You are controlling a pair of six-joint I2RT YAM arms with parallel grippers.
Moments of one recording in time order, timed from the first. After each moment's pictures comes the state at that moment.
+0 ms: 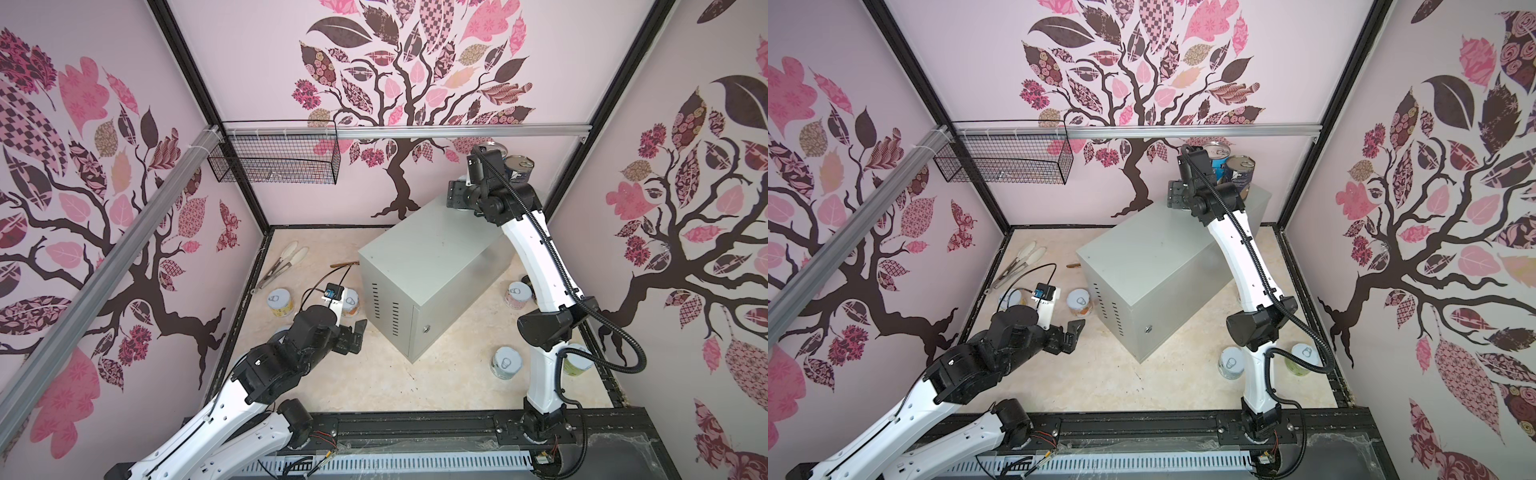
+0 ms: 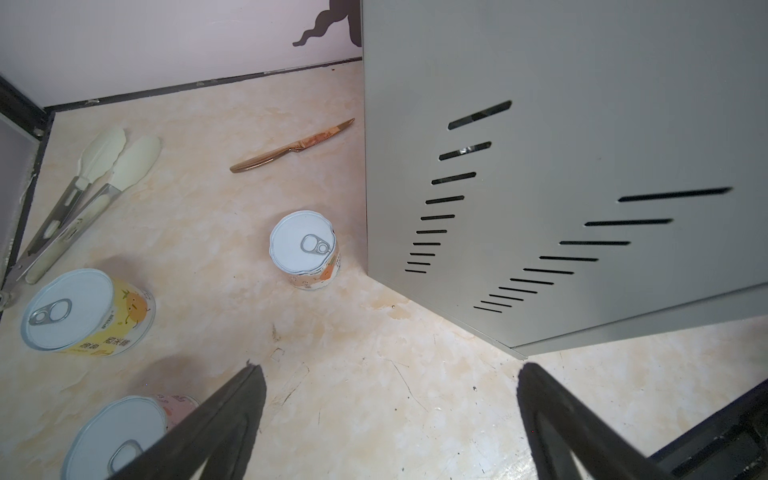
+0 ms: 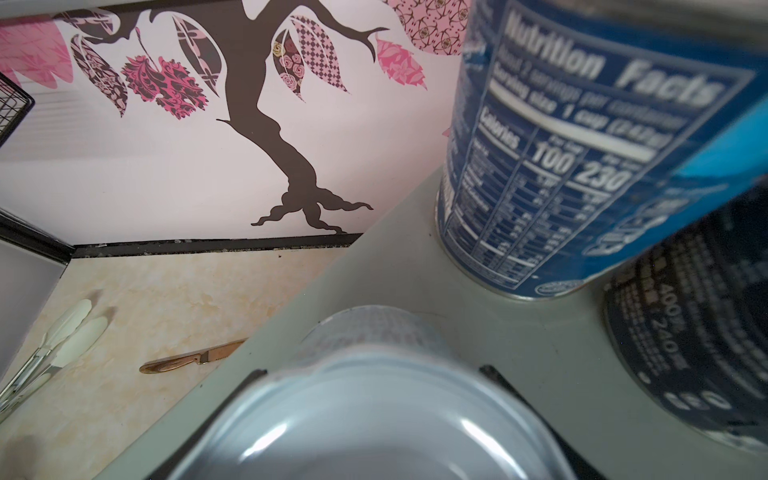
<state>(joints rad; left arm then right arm) -0.79 0.72 0.89 -0.80 -0.33 -0.28 0.40 2.04 2.55 -1.08 0.31 0.29</state>
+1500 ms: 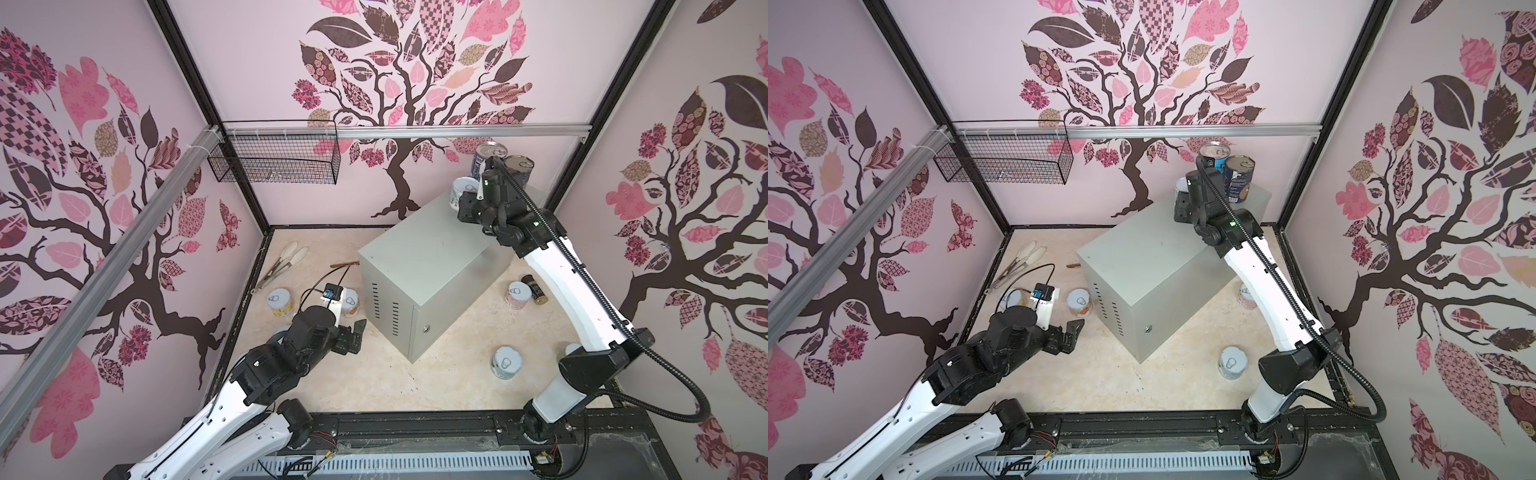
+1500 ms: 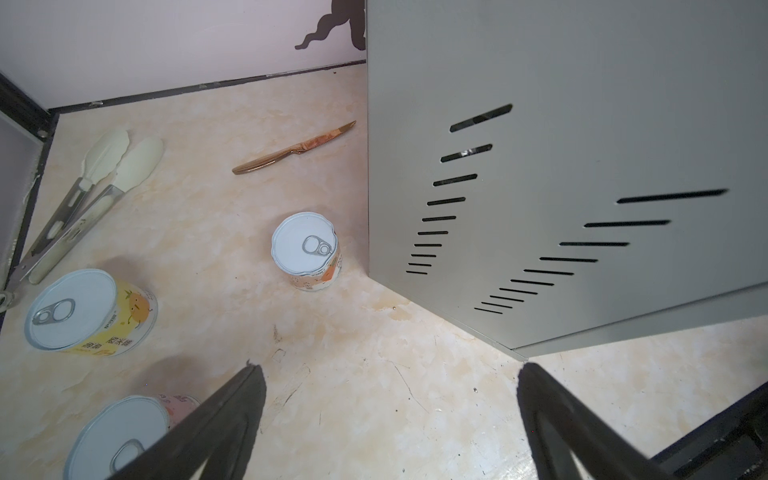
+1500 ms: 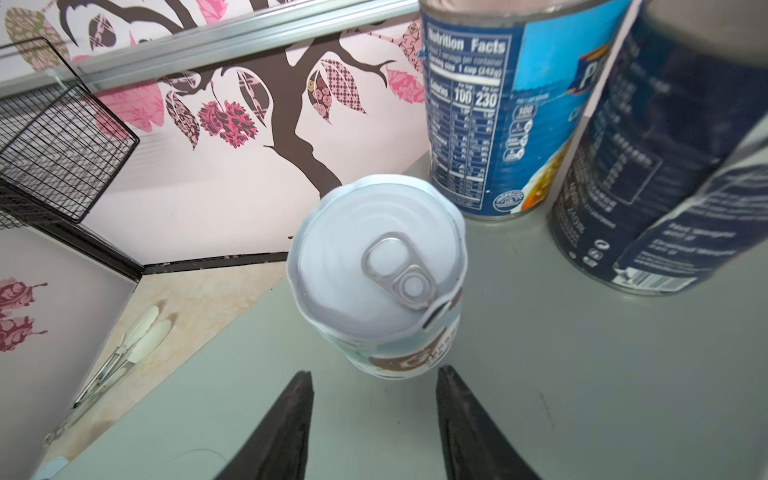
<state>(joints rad) -0.79 0.71 0.89 -0.80 -0.33 -0.28 0.47 1.66 1.99 -0.77 0.32 0.38</state>
